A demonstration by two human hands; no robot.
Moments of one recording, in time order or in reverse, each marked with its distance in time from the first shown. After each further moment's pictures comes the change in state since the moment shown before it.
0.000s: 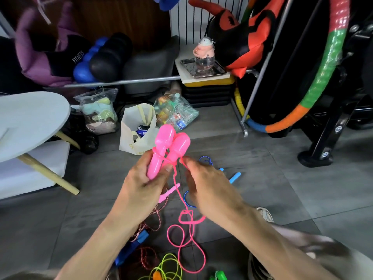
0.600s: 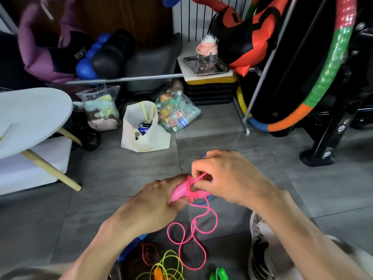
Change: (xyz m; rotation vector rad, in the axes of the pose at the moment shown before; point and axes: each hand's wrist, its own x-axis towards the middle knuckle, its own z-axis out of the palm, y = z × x) left_hand -0.004 -0.006 -0.001 0.582 -0.537 0.082; right_hand 0.009 0.012 -0.037 -0.230 -0.025 -0.331
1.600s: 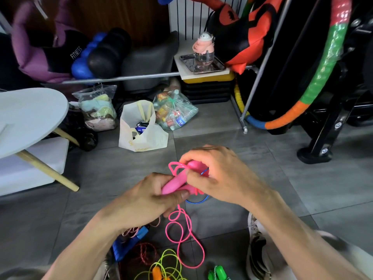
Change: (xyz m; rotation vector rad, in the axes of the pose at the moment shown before) left_hand -0.005 0.009 -0.015 -0.417 -0.096 0.028; right_hand -0.005 -0.002 0.002 0.272 0.103 0.107
